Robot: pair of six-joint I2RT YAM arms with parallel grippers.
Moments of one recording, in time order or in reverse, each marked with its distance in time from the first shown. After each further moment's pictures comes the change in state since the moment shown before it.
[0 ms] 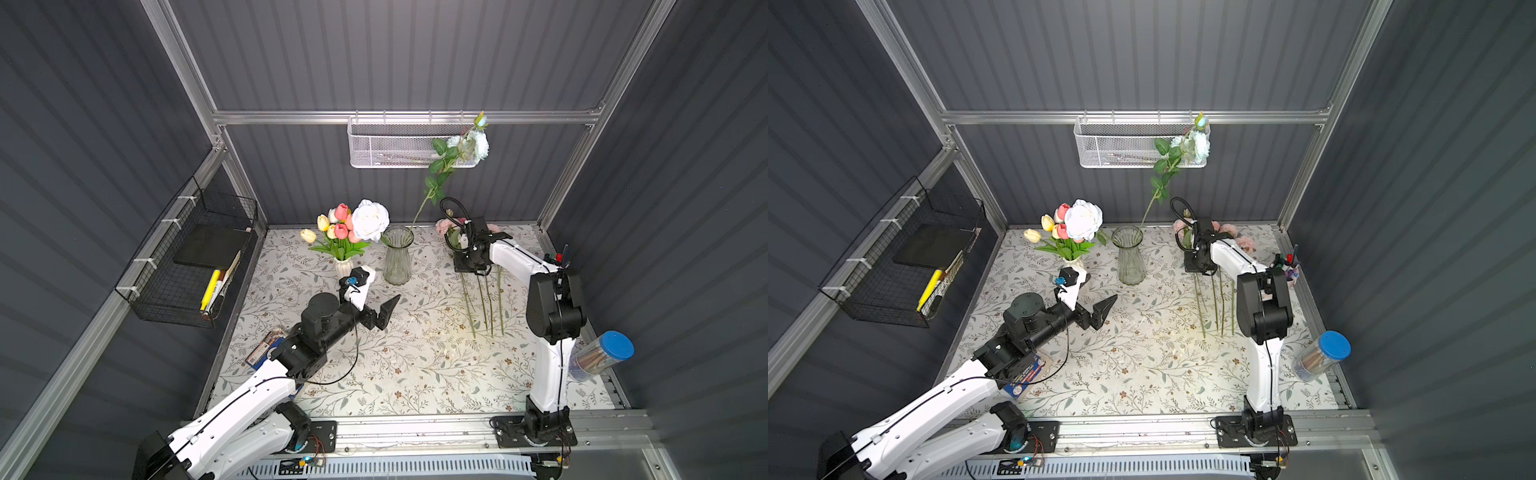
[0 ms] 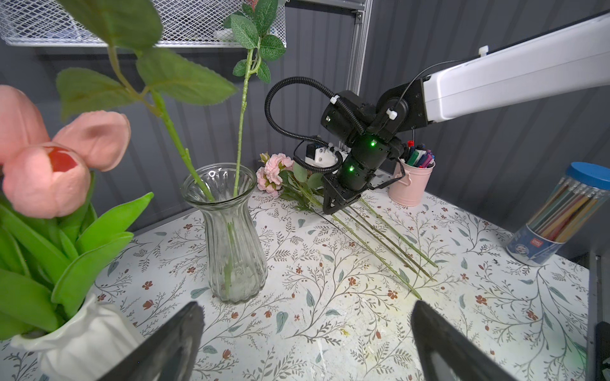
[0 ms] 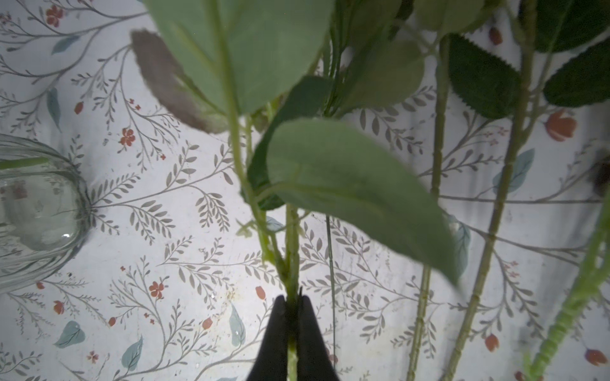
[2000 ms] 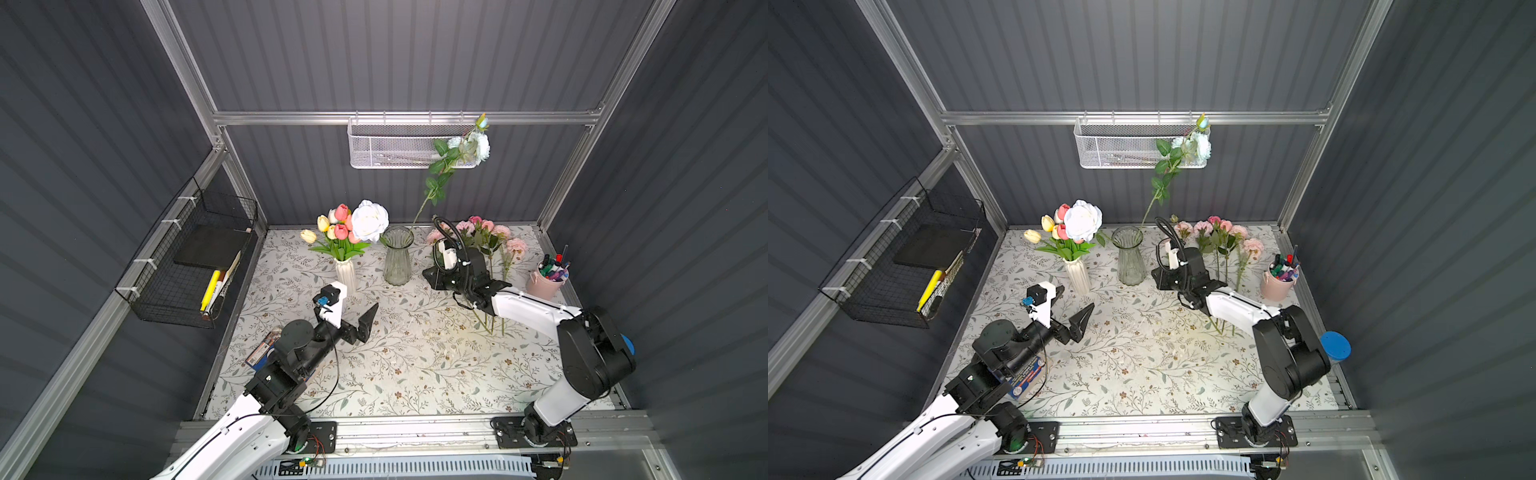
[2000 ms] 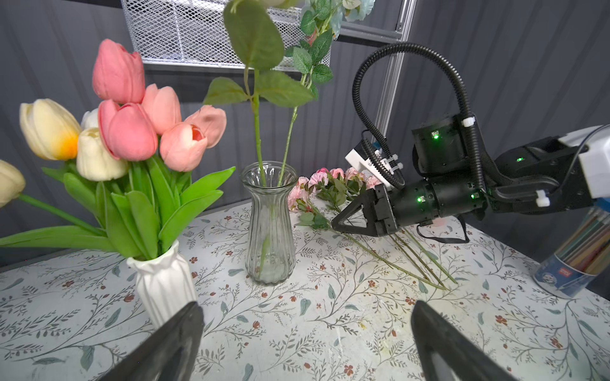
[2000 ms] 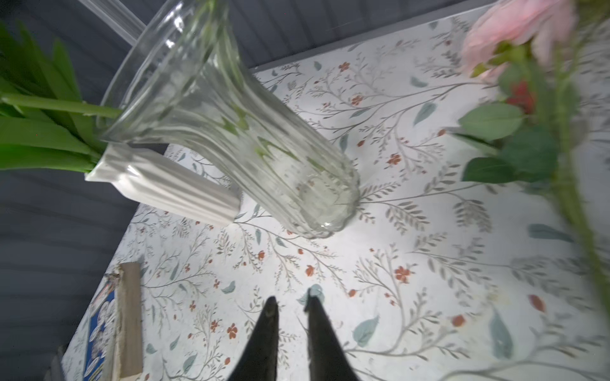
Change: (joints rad) left arm 0.000 -0.321 -0.158 -0.100 -0.151 -0.046; right arm 0.248 -0.427 -0.681 0.898 -0.225 0.356
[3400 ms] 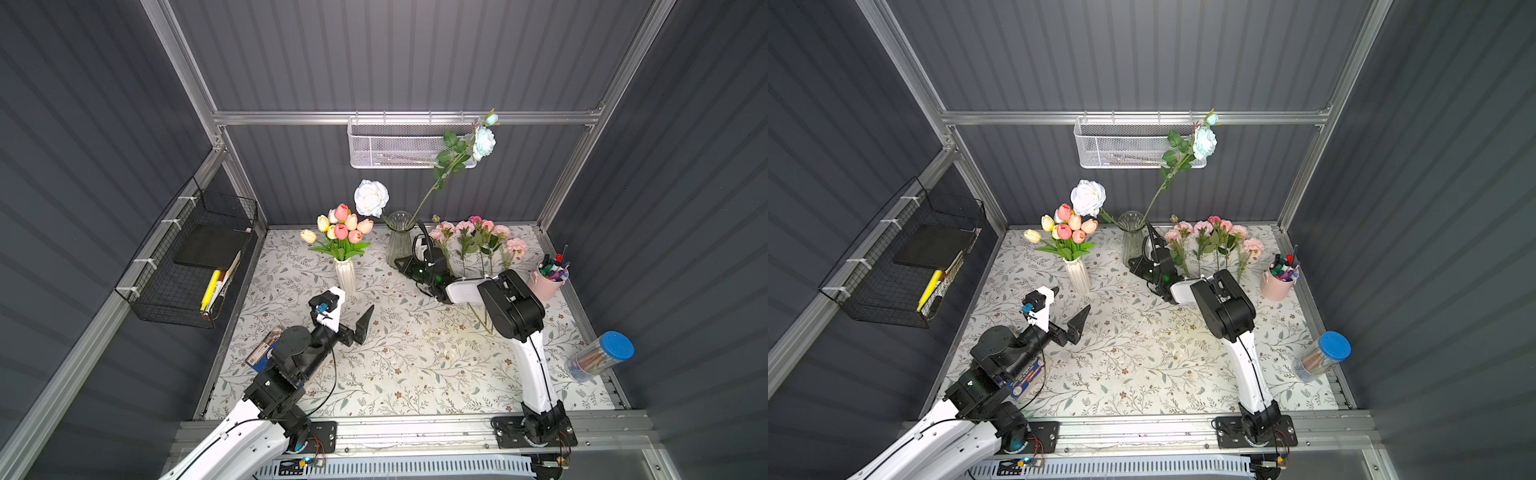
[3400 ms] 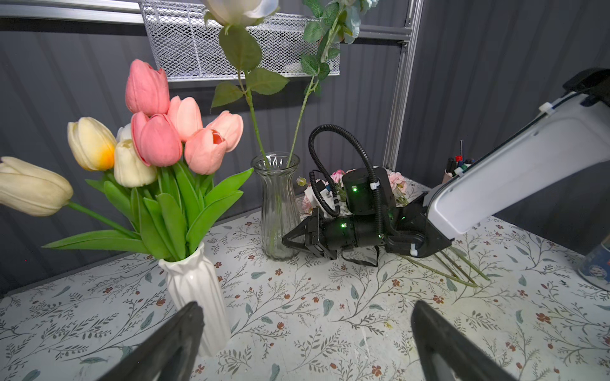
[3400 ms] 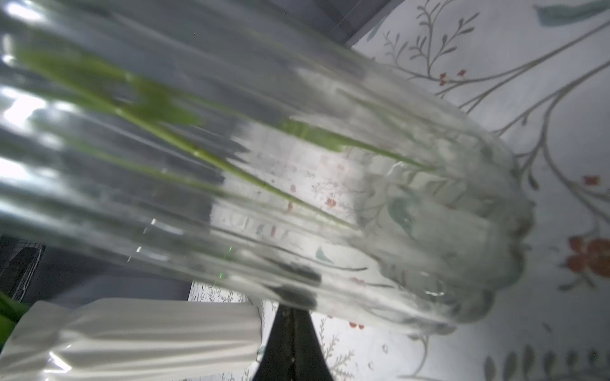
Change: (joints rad) left arm 0.000 -0.031 -0.032 0.033 -0.037 0.091; right arm 0.031 0.615 0.399 0.407 0.014 0.388
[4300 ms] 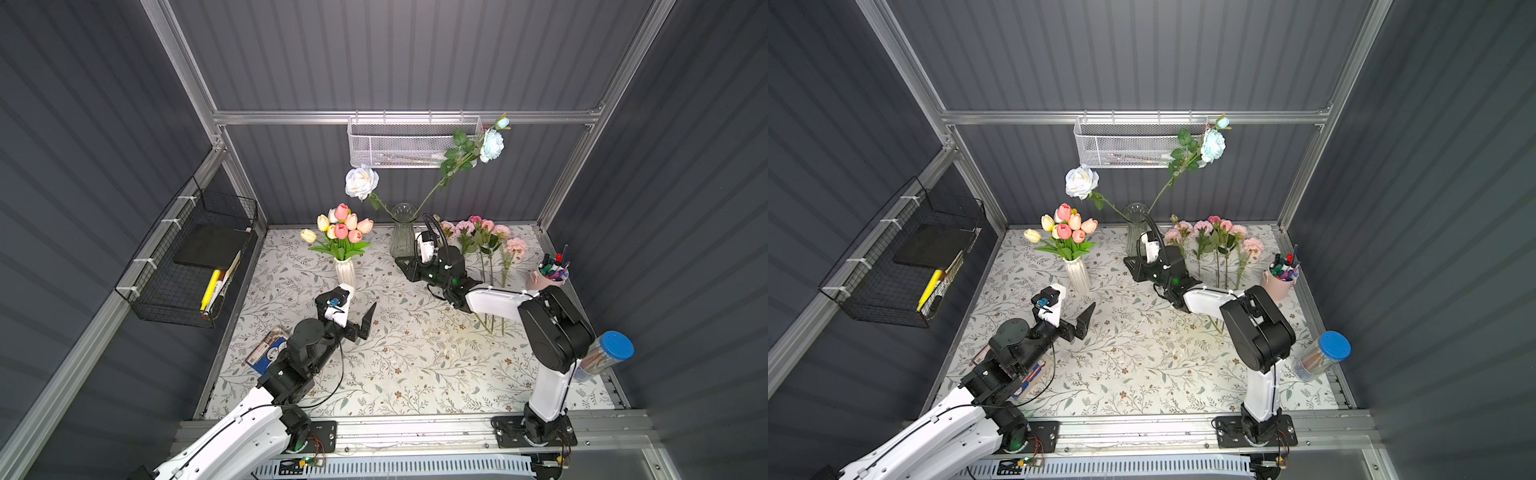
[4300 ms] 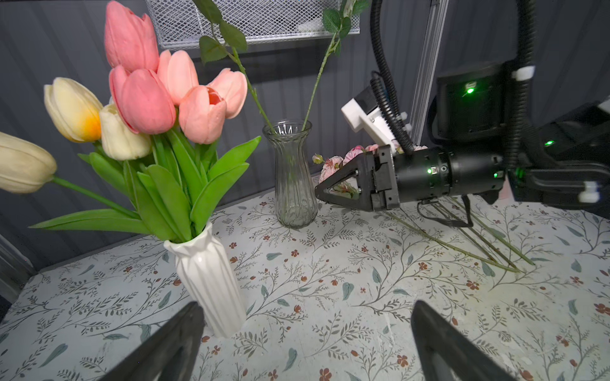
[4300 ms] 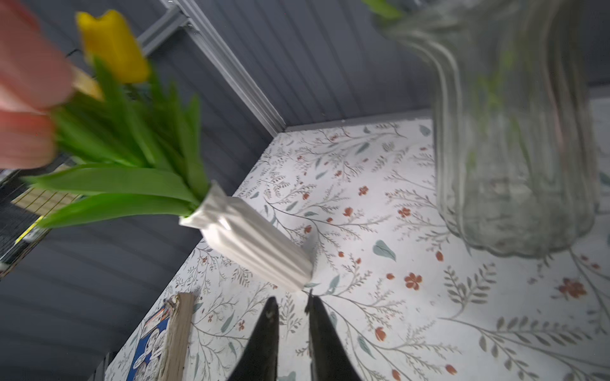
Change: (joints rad) left arm 0.003 0.127 -0.008 0.064 -0.063 0.032; right arm 0.069 -0.459 -0.303 -0.031 -0.077 -0.440
